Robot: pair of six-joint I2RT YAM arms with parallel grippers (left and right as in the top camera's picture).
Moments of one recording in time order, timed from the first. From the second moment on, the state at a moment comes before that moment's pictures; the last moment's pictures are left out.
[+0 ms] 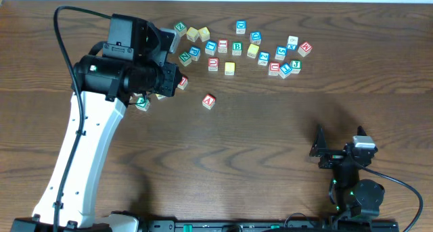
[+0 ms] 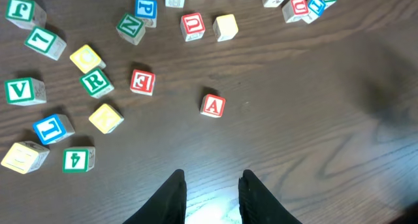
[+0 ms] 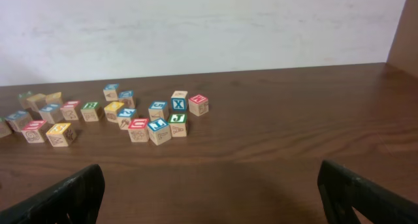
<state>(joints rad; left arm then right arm) -0.20 1.48 1.54 -1.10 0.30 0.02 -0.08 0.01 0.01 -0.07 -0.06 0.07</state>
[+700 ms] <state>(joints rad) -0.20 1.58 1.53 -1.06 0.30 0.07 -0.08 0.21 0.16 0.04 -0.37 0.09</state>
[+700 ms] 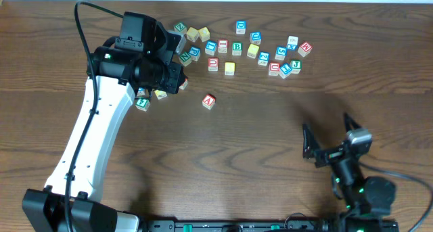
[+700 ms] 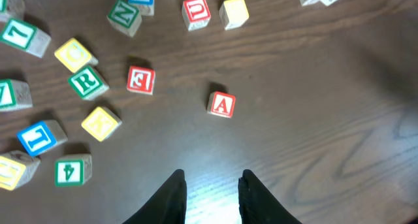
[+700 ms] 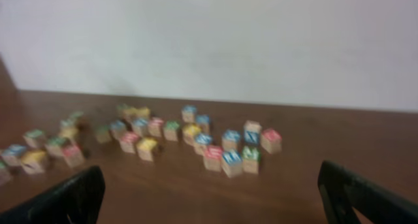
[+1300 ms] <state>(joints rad) -0.03 1.58 1.53 -0.95 0.15 -0.04 -0.01 1.45 1.56 -0.85 -0.58 -0.05</state>
